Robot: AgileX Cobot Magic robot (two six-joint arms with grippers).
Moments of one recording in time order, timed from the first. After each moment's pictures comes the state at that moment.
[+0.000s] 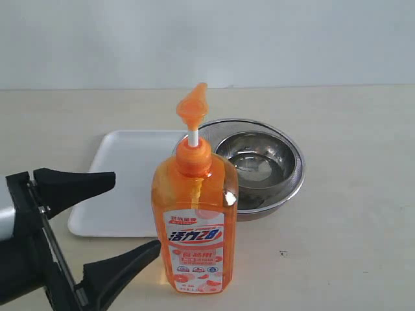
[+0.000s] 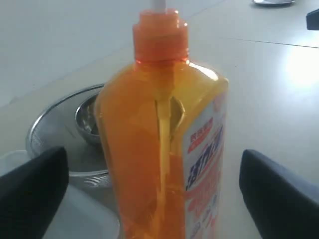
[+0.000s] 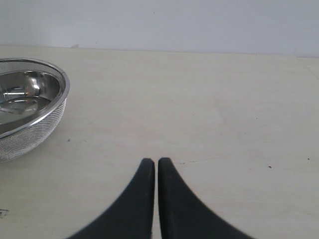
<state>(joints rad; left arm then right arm) -0.71 1.15 -0.13 0.26 -0.73 -0.03 0.06 0.00 0.00 -0.04 0.34 0.00</state>
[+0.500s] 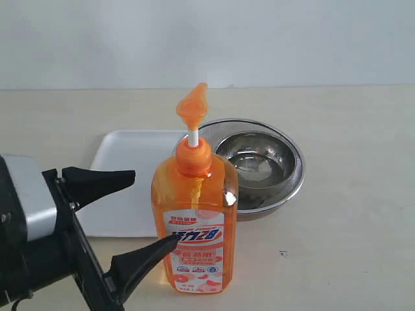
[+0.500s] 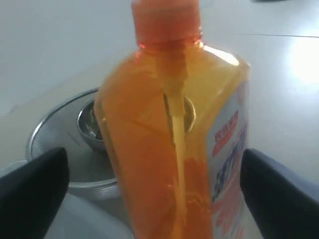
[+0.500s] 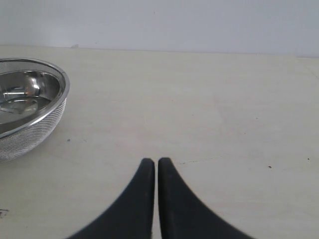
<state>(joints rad) -0.66 1.40 -0.16 0.27 -0.97 0.06 0.06 0.00 0.00 -0.04 0.34 0.00</state>
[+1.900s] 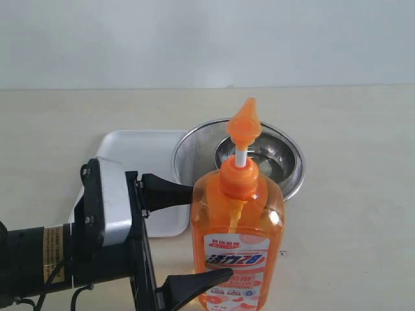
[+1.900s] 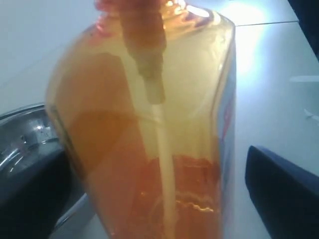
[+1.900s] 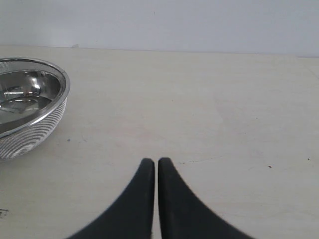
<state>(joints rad) -0.63 1.68 -0.35 0.64 -1.07 -0.03 0.06 0.00 0.00 -0.04 0.34 0.00</state>
